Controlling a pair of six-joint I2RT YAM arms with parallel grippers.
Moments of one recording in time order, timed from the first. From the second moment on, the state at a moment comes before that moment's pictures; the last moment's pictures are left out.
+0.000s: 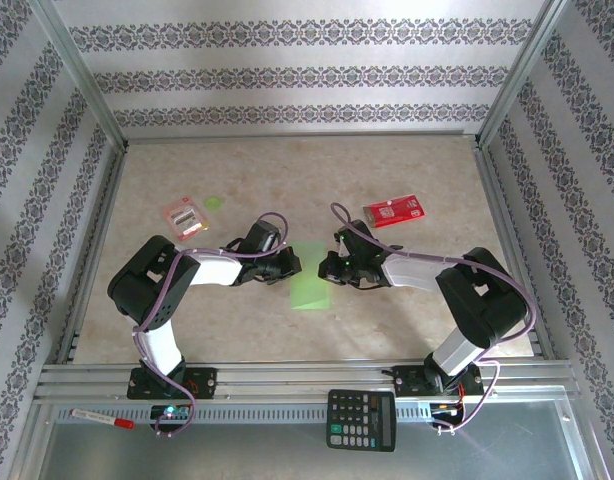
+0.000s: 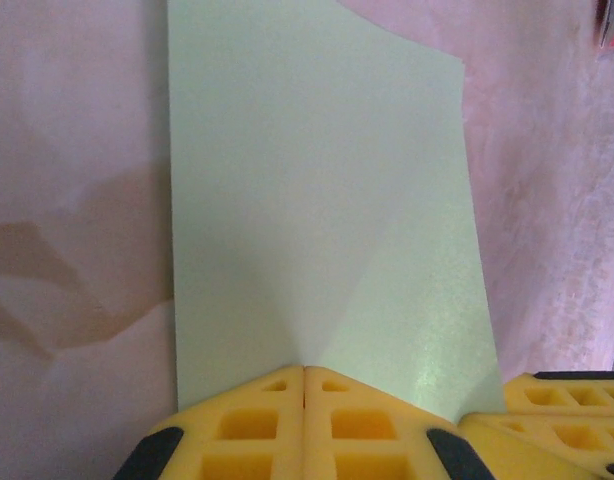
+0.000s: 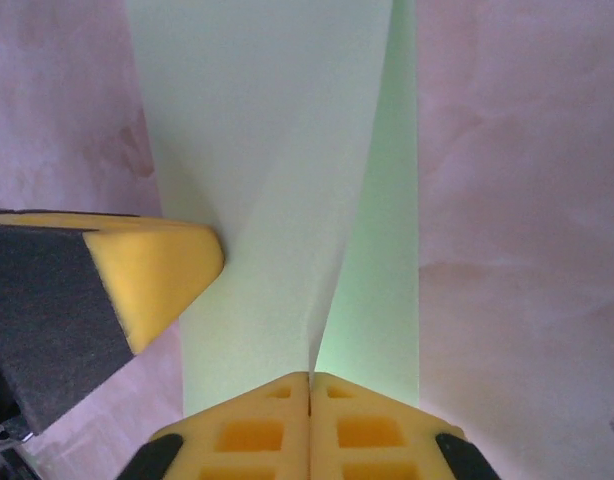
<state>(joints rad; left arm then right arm) -0.57 1.80 0.78 0.16 0.38 -0.92 0.59 1.62 0.73 -0.07 -0.38 0.84</state>
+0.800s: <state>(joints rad) -1.08 1.33 0.67 -0.12 -0.11 -0.48 0.58 1.52 0.70 -0.10 -0.41 1.16</state>
